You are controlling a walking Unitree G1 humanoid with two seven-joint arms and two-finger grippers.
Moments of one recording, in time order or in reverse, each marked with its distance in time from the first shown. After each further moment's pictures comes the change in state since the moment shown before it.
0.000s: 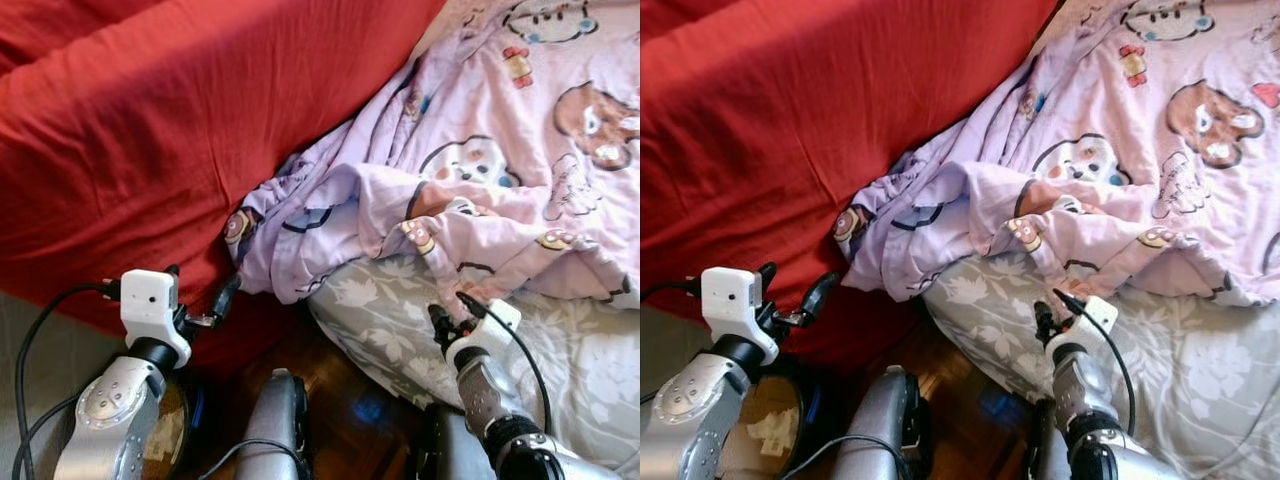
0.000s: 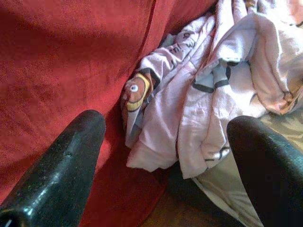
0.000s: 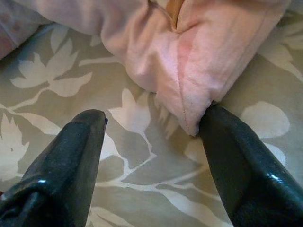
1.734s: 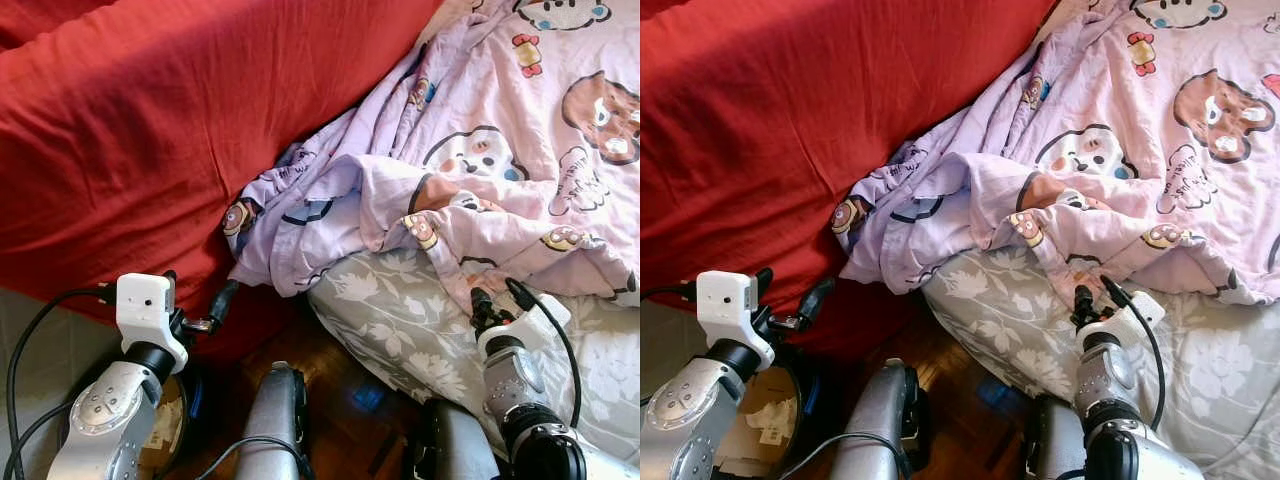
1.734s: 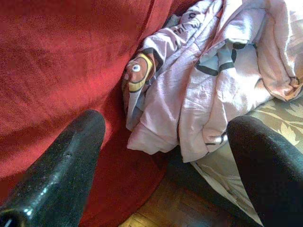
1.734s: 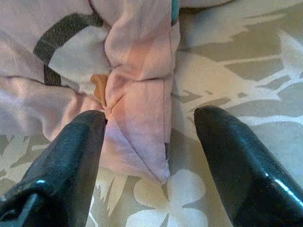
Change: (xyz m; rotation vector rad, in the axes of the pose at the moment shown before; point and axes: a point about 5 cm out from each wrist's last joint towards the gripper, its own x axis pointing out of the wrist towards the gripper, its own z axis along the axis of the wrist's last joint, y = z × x) left arm -0.007 0.000 -0.001 0.001 0.040 0.014; right arm 0.000 -0.021 0.035 0.148 -0.170 -0.110
